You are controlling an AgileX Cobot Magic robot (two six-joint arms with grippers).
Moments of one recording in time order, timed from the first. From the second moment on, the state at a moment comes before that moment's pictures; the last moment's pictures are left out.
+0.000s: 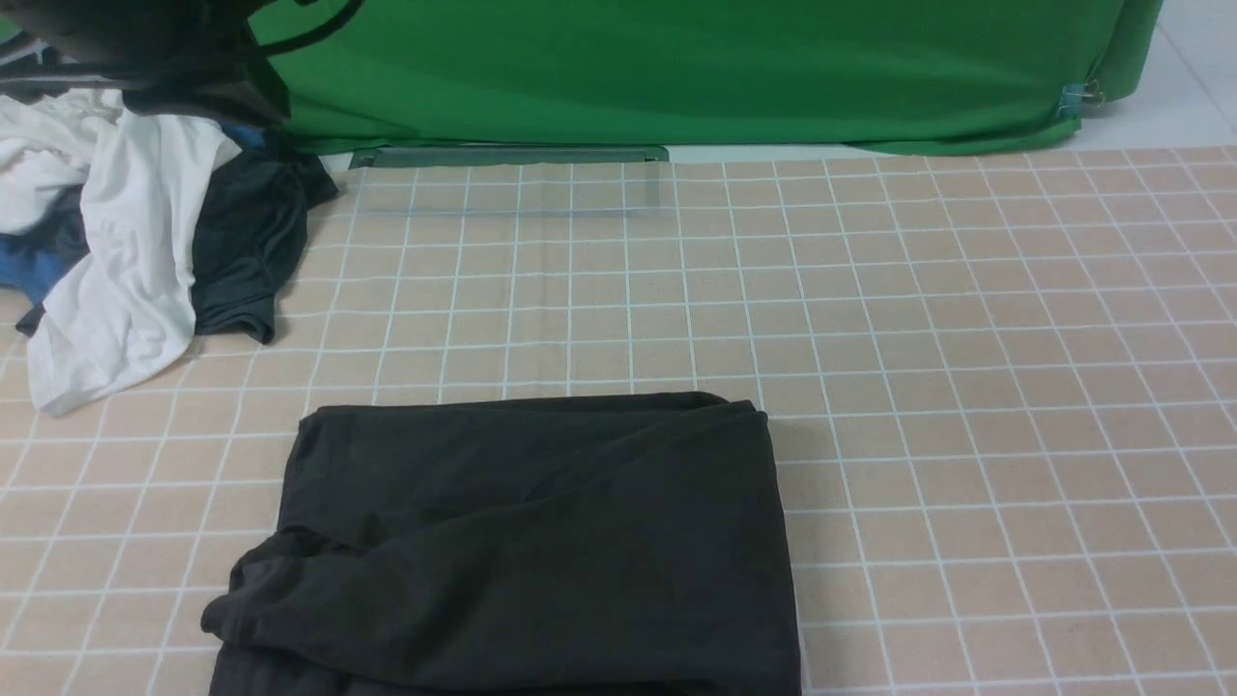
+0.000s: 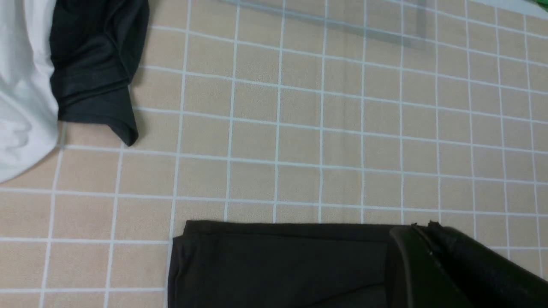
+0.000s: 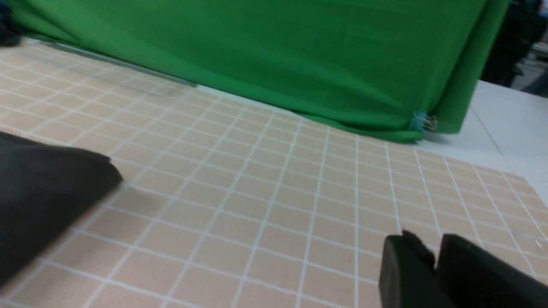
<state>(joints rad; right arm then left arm) 0.13 0.00 0.01 -0.05 0.21 -0.09 -0.10 1.53 -1.61 -0.18 1.07 -0.13</state>
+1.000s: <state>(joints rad) 0.09 0.00 0.01 -0.06 0.25 -0.09 -0.10 0.52 -0.58 -0.53 0.56 0.13</state>
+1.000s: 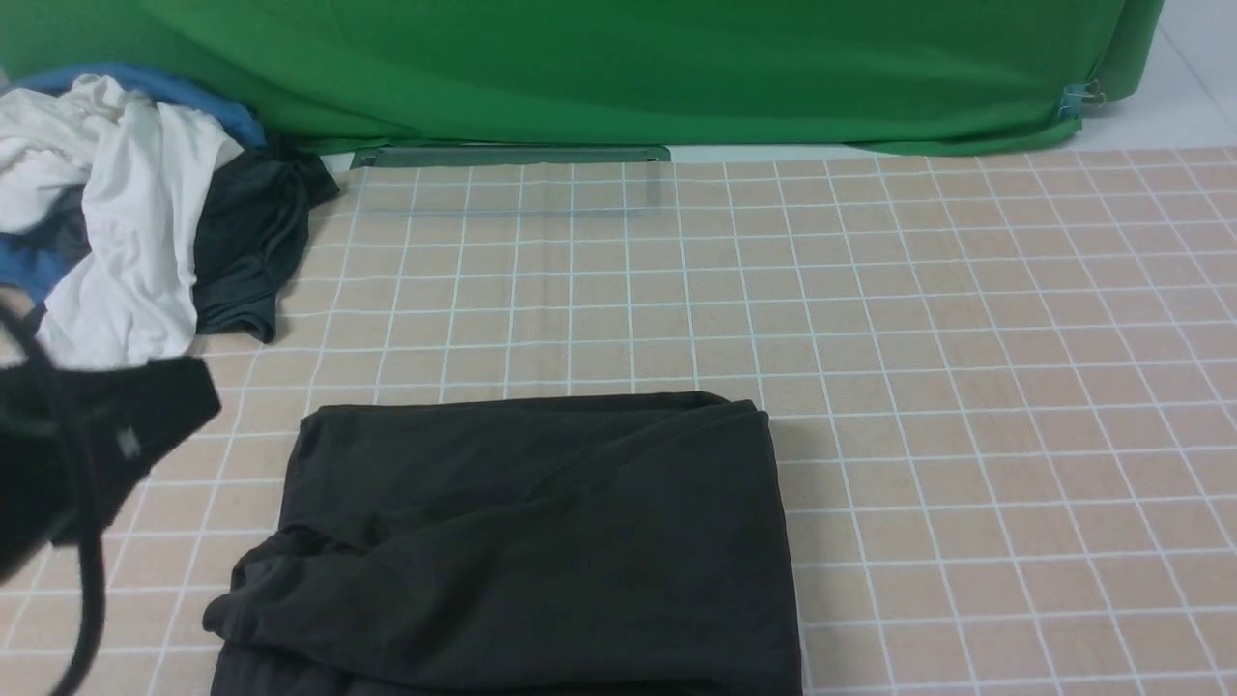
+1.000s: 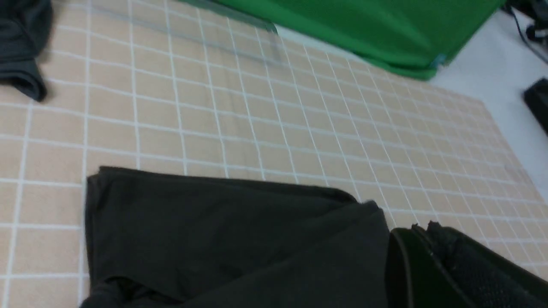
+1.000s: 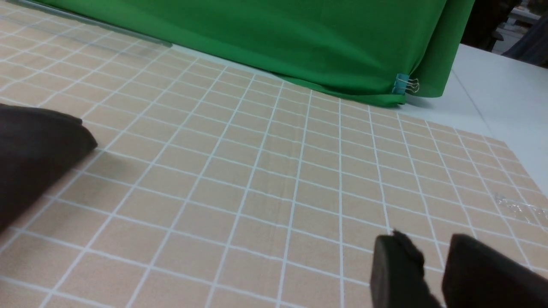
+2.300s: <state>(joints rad) 0.09 0.00 0.01 -0.06 0.25 -0.09 -0.10 0.00 0.00 0.07 0.25 -0.27</state>
